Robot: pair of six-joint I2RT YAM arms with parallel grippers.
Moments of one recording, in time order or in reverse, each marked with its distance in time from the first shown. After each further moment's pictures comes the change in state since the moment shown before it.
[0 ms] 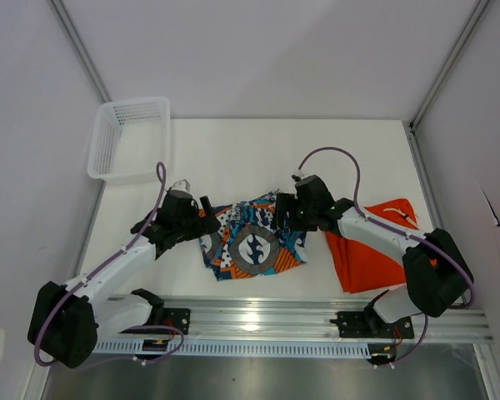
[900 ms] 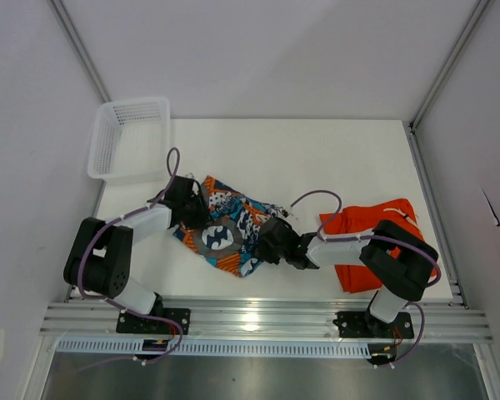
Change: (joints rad) left arm 0.158 0.474 0.137 0.166 0.170 0.106; right arm 0.354 0.199 -0.151 0.367 0.278 0.815
